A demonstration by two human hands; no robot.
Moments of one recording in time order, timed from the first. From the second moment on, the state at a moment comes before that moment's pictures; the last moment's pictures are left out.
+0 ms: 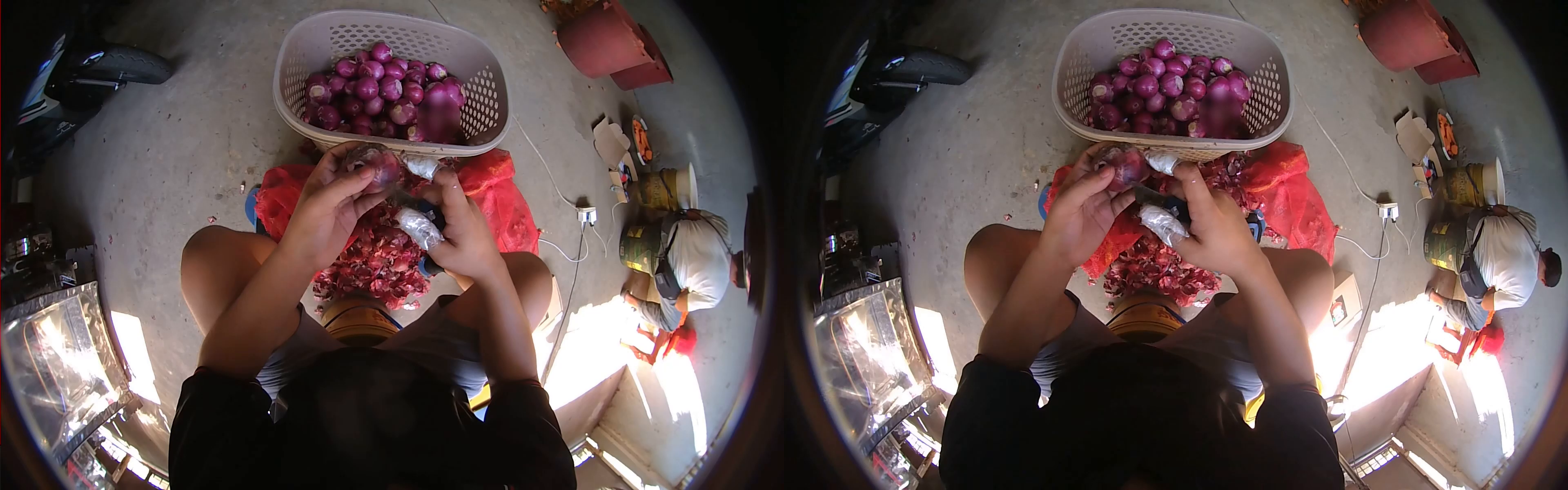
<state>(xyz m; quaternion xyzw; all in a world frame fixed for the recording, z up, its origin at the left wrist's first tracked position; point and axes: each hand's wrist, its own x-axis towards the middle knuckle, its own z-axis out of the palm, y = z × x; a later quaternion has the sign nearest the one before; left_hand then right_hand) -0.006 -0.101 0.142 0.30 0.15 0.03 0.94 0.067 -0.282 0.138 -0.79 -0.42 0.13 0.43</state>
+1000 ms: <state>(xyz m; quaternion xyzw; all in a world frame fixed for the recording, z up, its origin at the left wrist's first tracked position) -0.009 -0.104 0.142 0.28 0.12 0.00 0.95 0.067 -0.275 0.130 -0.77 -0.41 0.11 0.48</state>
